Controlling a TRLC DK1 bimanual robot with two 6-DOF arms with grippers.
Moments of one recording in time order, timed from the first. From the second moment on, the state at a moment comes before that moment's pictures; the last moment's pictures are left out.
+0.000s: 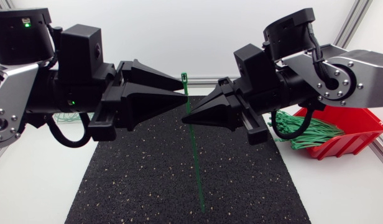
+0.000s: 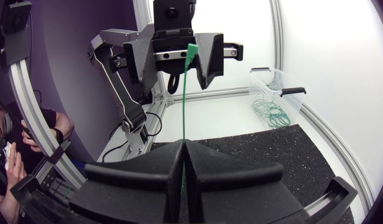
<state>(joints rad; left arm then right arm) -0.46 1.21 0.86 0.17 1.01 0.07 0.48 1.41 1.03 -0.30 -1.11 -0.45</state>
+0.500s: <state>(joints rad) -0.47 1.22 0.86 0.17 1.00 0.07 0.50 1.41 1.03 -0.25 -1.11 -0.40</state>
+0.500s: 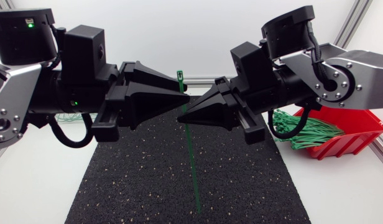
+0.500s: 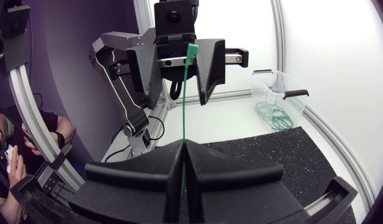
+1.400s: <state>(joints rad) -0.44 1.22 0.88 0.17 0.99 0.07 0.48 1.41 1.03 -0.21 -1.11 -0.38</state>
